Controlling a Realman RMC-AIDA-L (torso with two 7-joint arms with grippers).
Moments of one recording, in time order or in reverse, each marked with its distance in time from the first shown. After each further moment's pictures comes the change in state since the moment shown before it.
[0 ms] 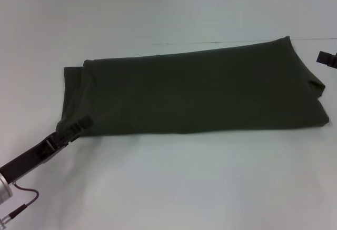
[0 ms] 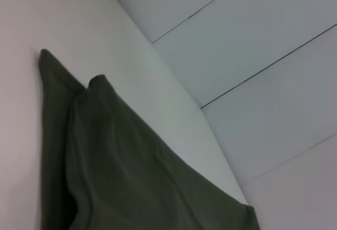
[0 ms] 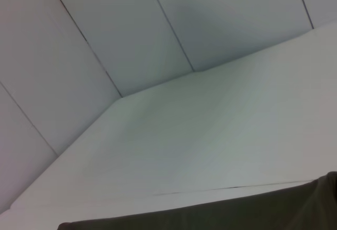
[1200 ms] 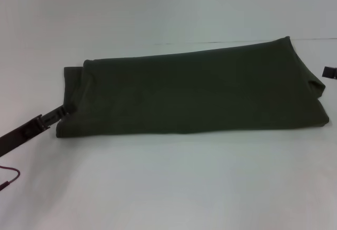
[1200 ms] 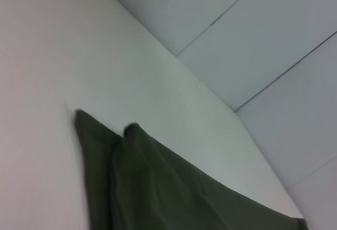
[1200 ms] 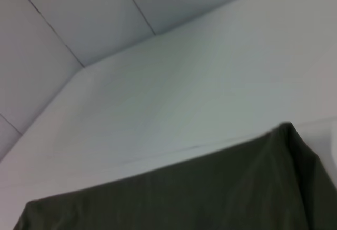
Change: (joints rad) left arm -0.041 0.031 0.011 0.093 0.042 -0.109 -0.020; right arm 0.016 -0.034 -0.012 0.001 -0.148 0.044 0.190
